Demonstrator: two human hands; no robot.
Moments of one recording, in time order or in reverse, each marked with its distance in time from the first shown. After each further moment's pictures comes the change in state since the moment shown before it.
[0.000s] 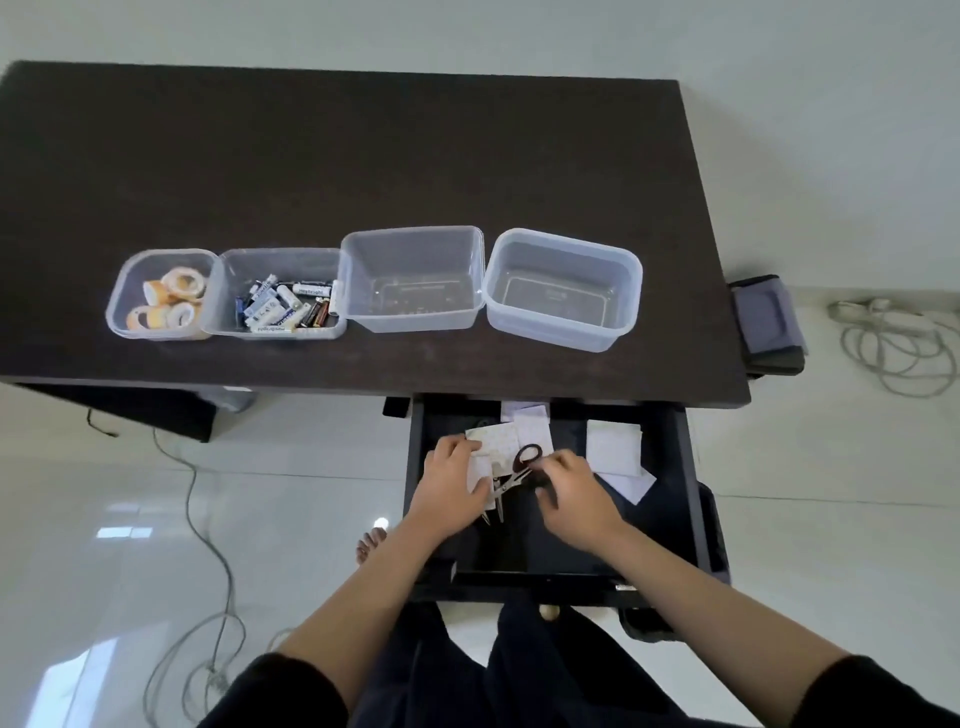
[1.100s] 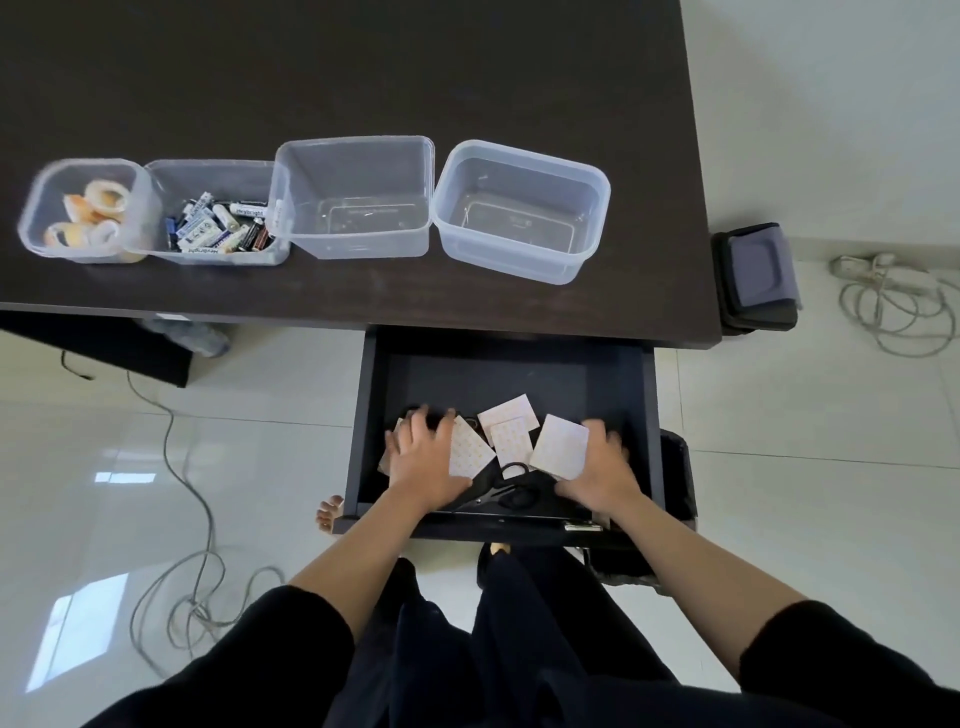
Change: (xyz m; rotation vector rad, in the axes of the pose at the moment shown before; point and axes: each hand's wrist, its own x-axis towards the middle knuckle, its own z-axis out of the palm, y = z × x) left_hand -0.009 -0.003 0.072 0.458 -0.122 -0.163; right_hand -0.030 0.092 0.000 0.084 -0.058 0.466
